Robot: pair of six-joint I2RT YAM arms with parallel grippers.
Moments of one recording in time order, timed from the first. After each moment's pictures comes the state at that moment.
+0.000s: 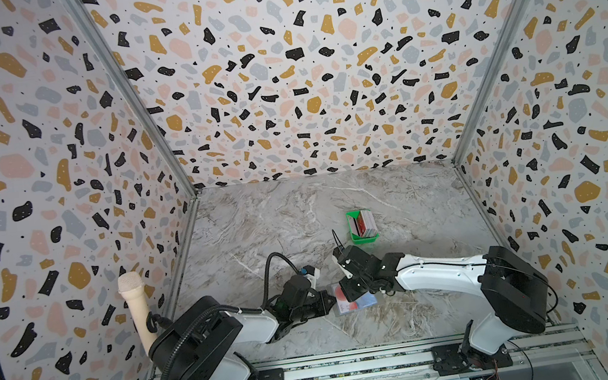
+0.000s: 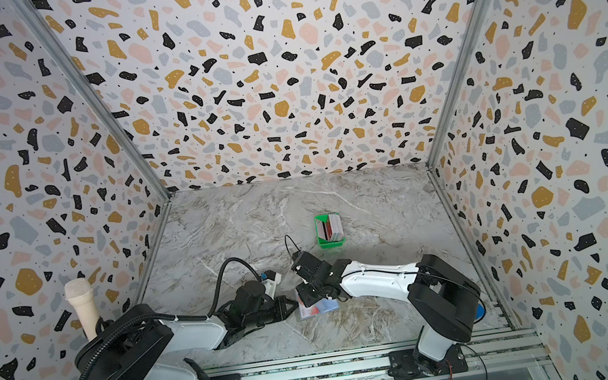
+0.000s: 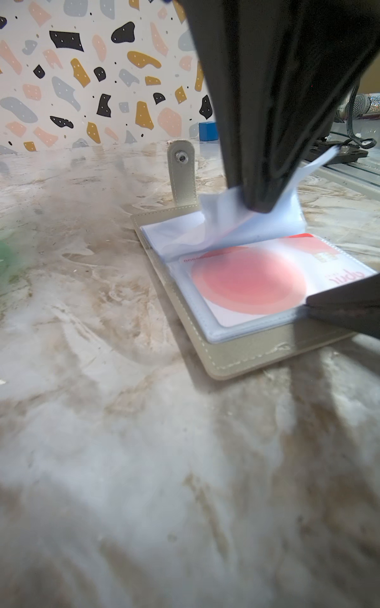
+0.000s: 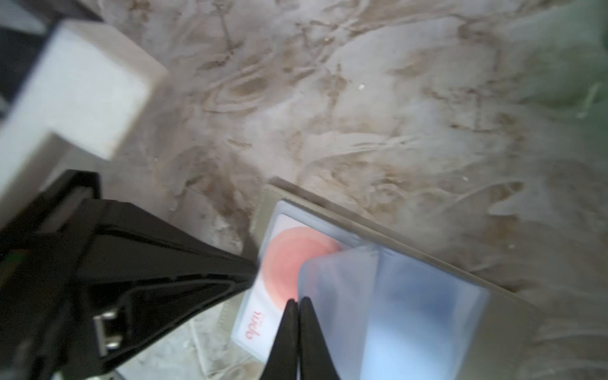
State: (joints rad) left arm -0.76 1.47 0.29 0.51 0.33 -0.85; right arm 1.00 1.61 0.96 -0.36 -0.05 0.46
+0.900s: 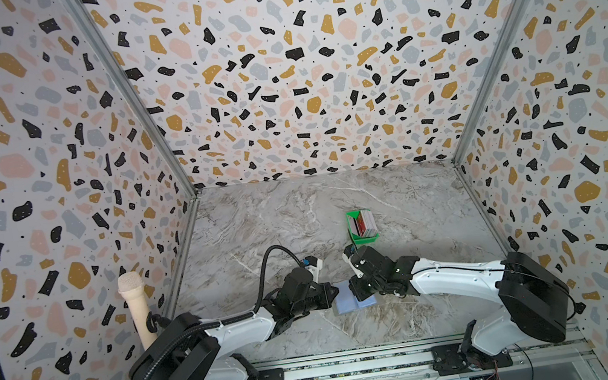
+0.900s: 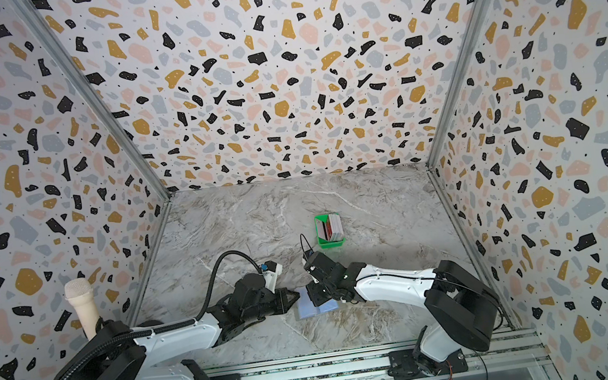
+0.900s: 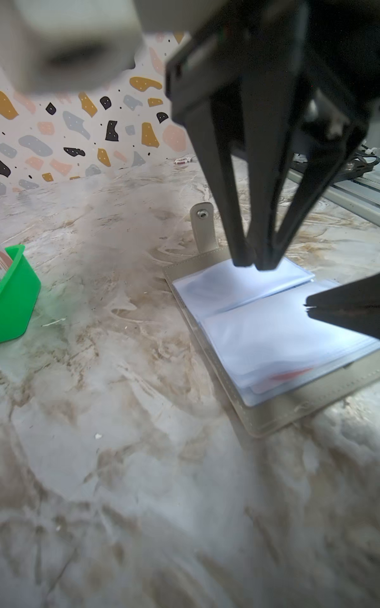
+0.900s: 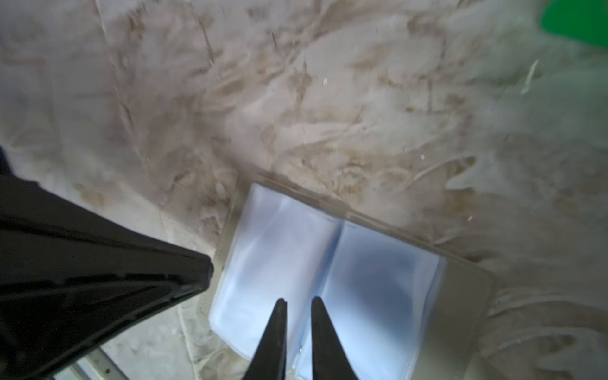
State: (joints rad) left arm -0.79 1.35 0.40 0.32 0.27 -0.79; right arm 0.96 1.52 0.80 -0.29 -0.05 0.47
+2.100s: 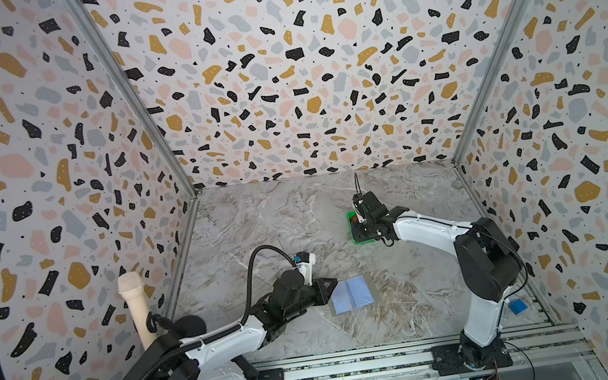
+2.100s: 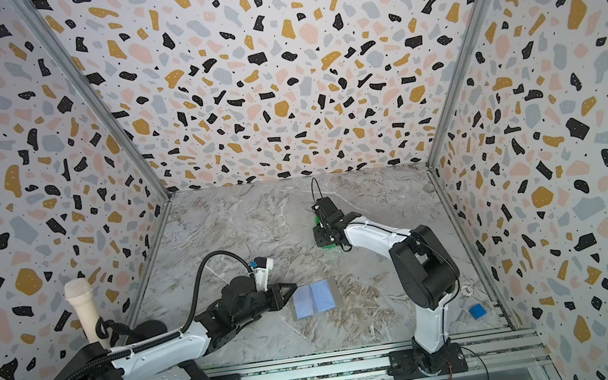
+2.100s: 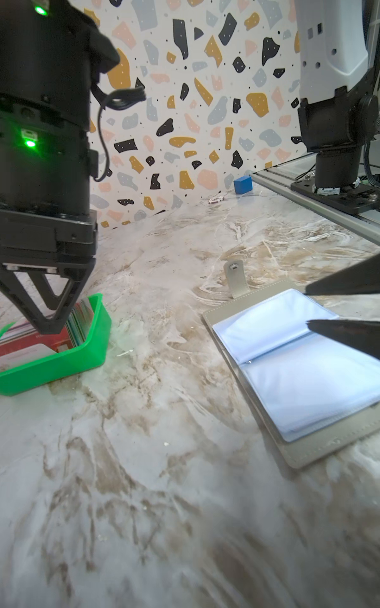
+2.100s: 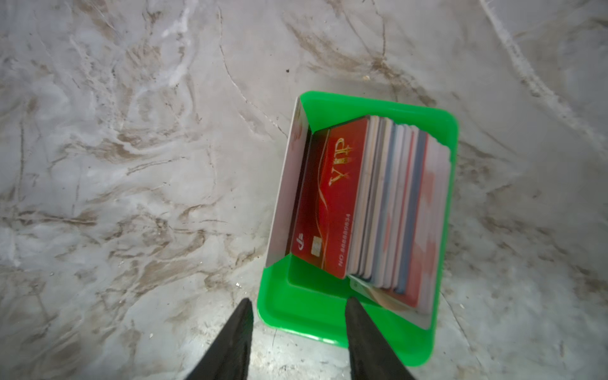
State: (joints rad) left arm -0.79 1.16 0.32 0.39 0.22 -0.82; right arm 0.60 1.86 1.29 -0.40 0.06 0.31
